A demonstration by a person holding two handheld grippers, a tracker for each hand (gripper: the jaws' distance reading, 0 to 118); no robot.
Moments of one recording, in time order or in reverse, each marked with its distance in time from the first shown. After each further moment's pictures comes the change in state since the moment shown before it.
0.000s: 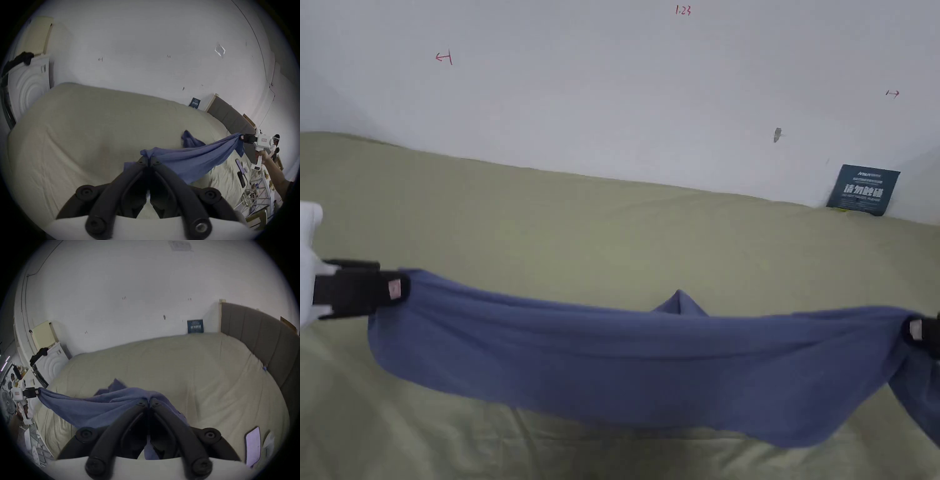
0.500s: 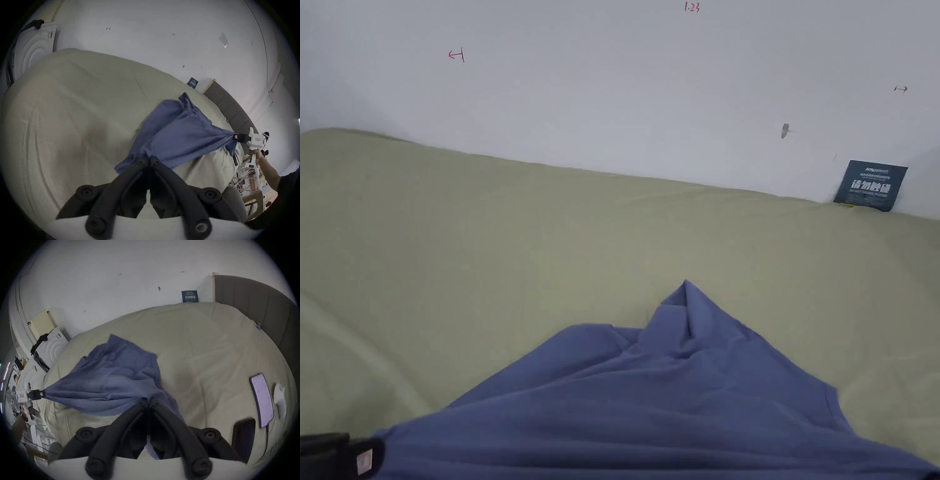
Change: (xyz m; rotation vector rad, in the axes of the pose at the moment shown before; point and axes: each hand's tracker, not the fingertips) left arm -0.013 -0.141 0.044 -0.183 -0.071 0.102; right arm 0.012 -0.126 0.055 -0.189 -0.006 -0.048
